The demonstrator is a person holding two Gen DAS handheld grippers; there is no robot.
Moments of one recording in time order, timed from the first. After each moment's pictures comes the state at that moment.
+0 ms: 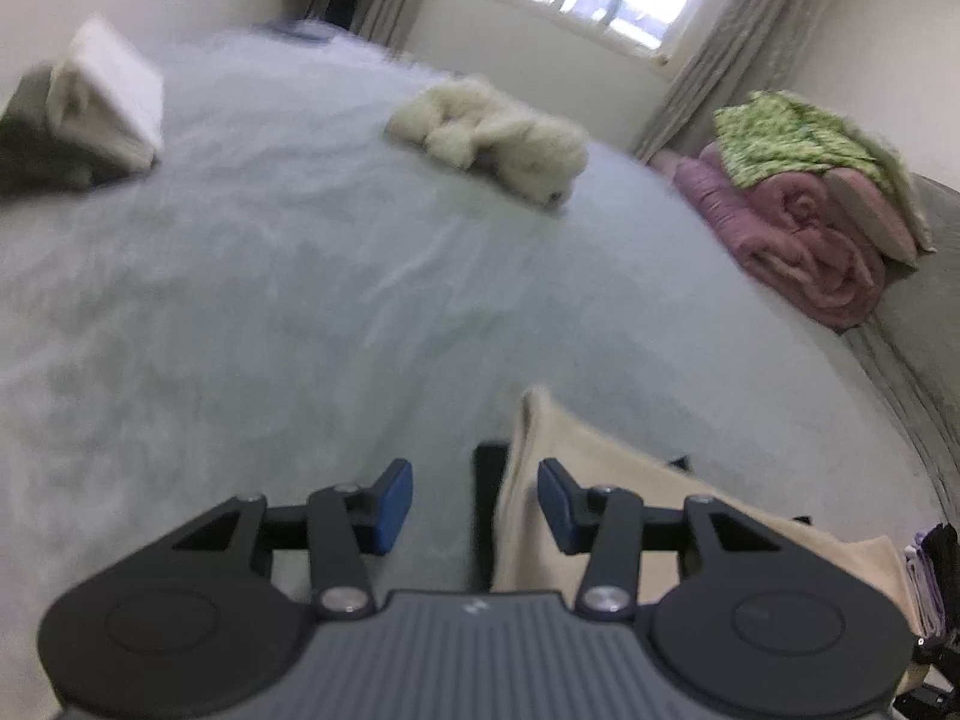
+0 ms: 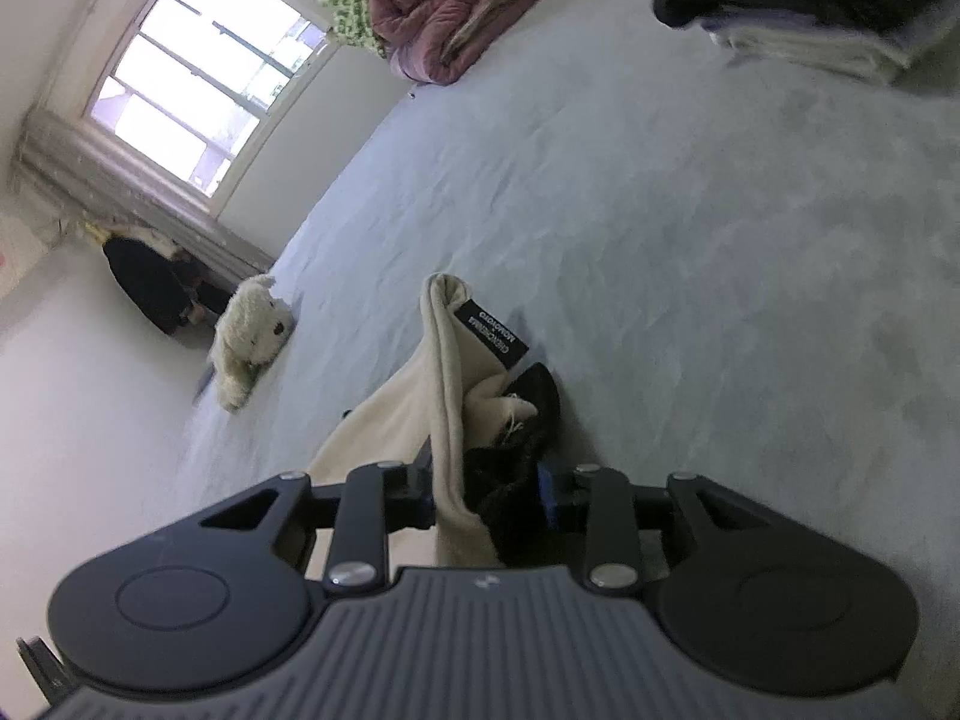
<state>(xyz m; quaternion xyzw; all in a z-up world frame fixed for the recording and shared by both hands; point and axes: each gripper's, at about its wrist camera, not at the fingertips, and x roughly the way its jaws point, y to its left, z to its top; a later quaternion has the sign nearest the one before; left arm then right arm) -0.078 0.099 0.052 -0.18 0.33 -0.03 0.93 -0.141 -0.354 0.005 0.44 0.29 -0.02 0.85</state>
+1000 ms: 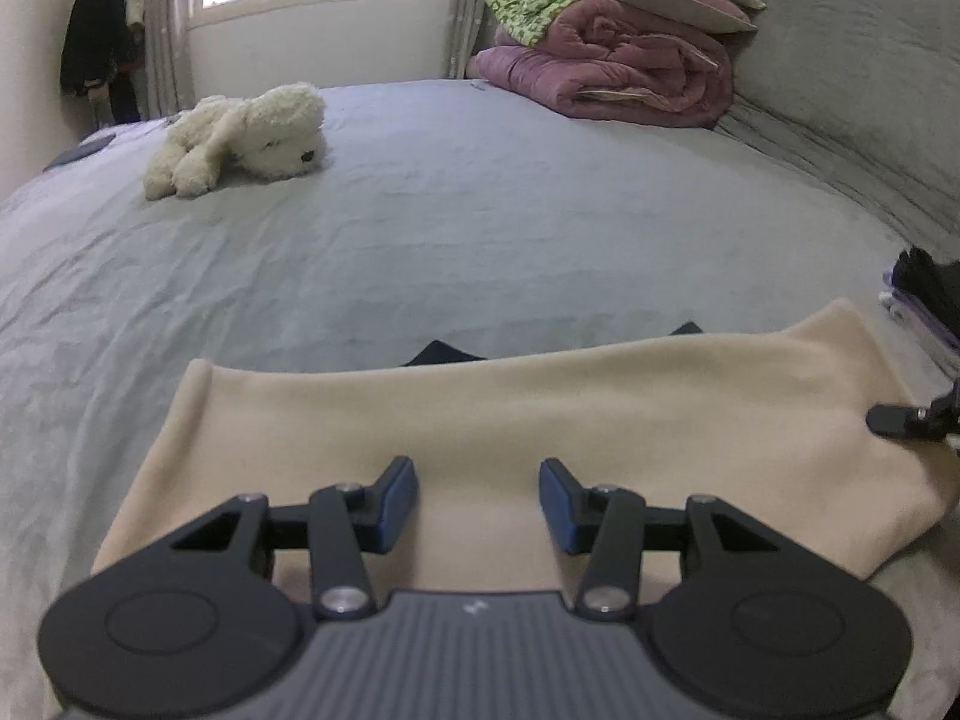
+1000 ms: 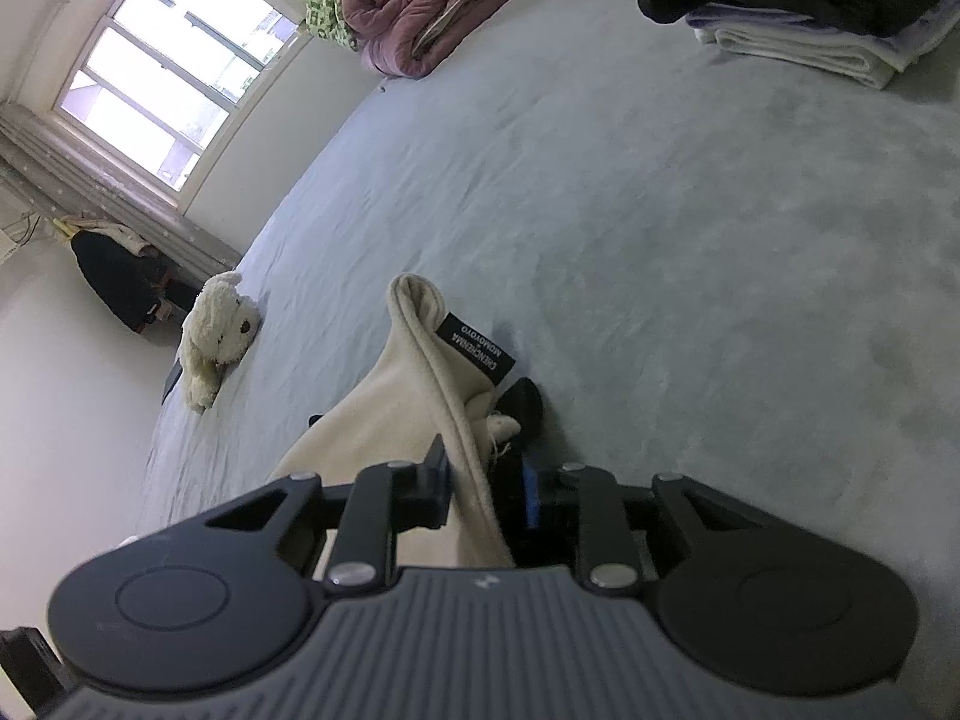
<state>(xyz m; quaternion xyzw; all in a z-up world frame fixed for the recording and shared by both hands) -0.072 -0.039 0.040 0.03 0.35 -0.15 0.92 -0.130 -0.349 0.006 0.42 0.31 -0.05 0.86</state>
